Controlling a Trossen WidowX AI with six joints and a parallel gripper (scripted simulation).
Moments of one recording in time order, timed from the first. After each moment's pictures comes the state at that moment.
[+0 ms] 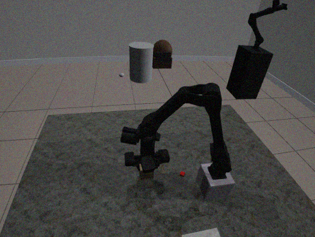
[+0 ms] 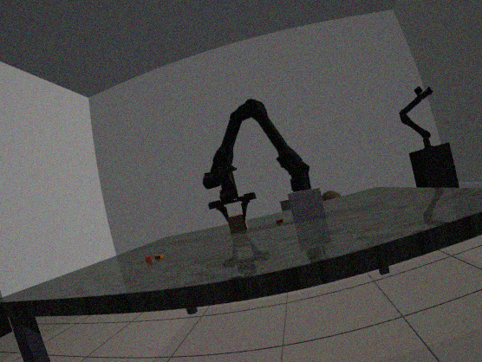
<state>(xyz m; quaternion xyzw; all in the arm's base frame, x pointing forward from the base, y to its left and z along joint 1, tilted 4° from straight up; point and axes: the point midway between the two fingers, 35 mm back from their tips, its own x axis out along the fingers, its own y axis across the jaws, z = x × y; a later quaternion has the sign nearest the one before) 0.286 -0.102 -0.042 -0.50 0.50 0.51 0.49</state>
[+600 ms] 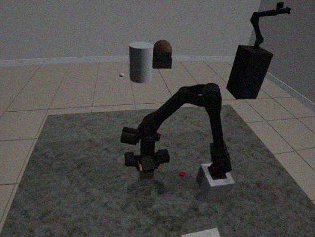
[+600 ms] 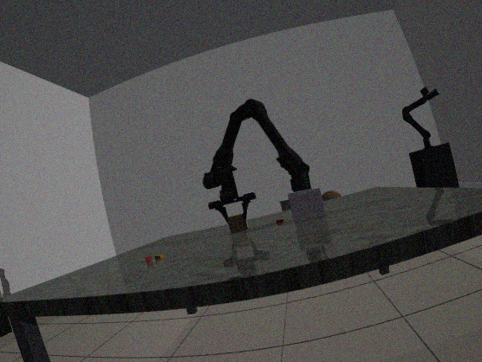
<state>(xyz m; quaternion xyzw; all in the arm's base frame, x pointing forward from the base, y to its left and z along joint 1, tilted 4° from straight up) 0.286 -0.102 -0.042 -0.50 0.50 0.52 0.49</state>
